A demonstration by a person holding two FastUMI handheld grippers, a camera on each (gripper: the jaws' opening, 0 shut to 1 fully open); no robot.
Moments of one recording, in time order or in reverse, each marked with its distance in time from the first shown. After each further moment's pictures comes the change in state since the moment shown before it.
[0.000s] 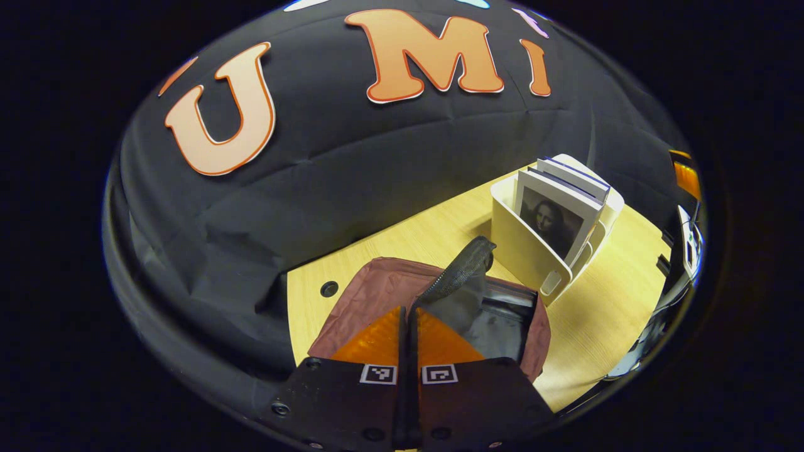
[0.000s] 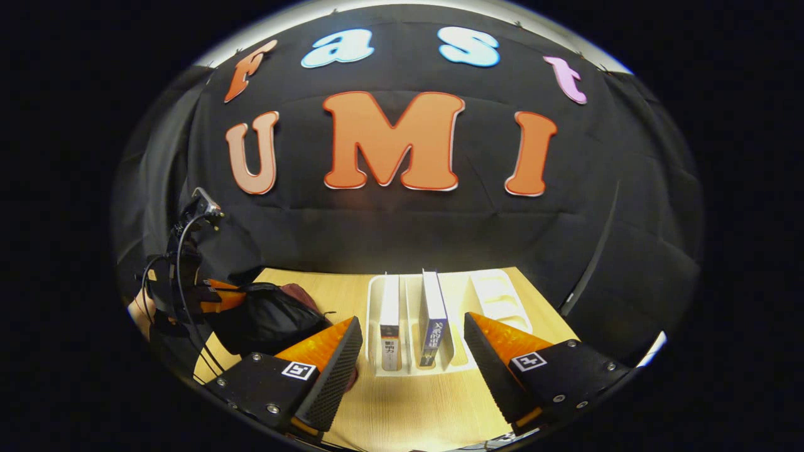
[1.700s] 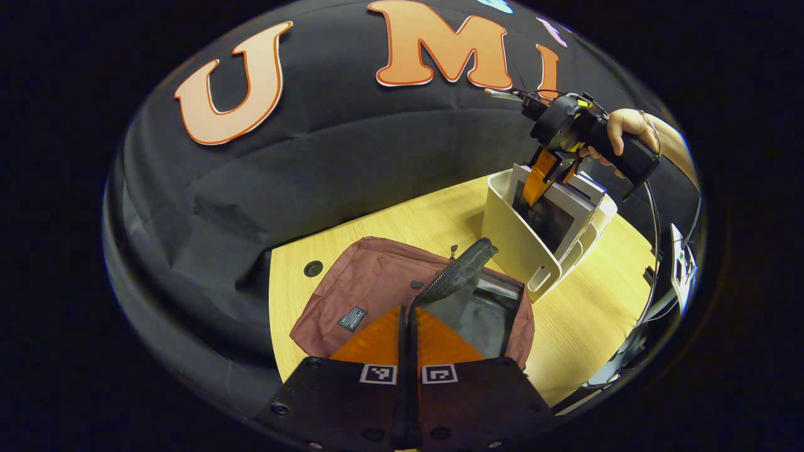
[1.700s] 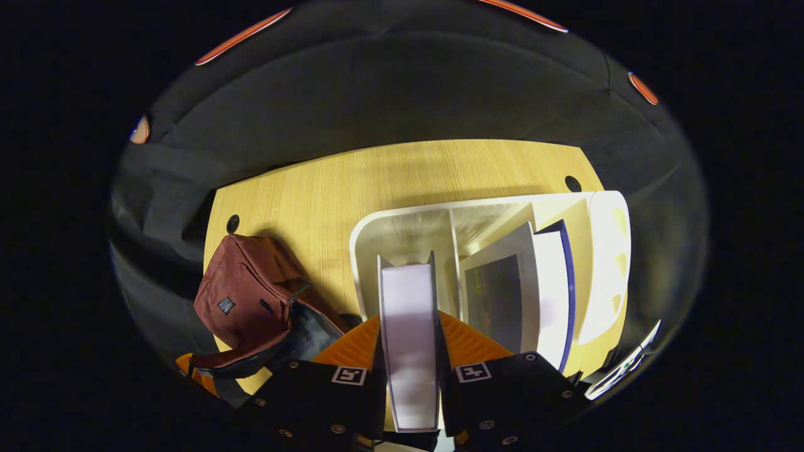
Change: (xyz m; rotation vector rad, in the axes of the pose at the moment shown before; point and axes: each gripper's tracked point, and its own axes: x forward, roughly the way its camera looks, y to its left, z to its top) left arm 0.010 -0.008 -0.025 -0.089 0.052 -0.061; right arm 0.237 0.030 -0.095 0.133 0.882 0.015
